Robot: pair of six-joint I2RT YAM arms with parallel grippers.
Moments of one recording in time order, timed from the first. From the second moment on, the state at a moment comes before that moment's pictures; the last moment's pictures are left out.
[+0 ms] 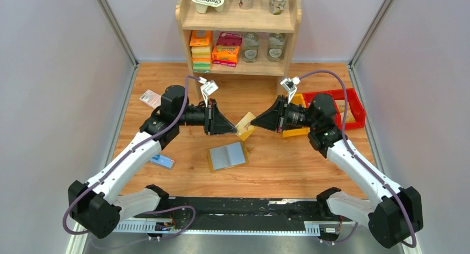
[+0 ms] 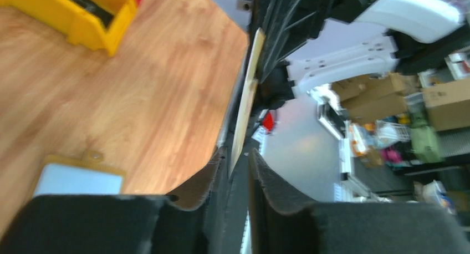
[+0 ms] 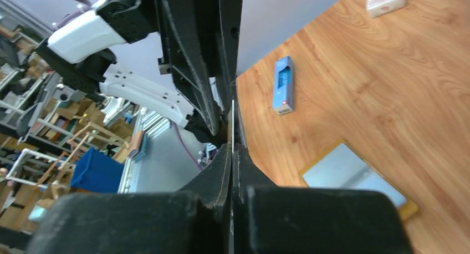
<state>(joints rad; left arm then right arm) -0.51 1.12 0.94 -0.08 0.98 -0.53 0.45 1.09 0.77 0.44 -0.96 0.76</state>
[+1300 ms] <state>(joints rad) -0.48 0.65 0.77 -0.61 -0.31 -0.10 -0.47 1.56 1.25 -0.37 -0.25 0.04</state>
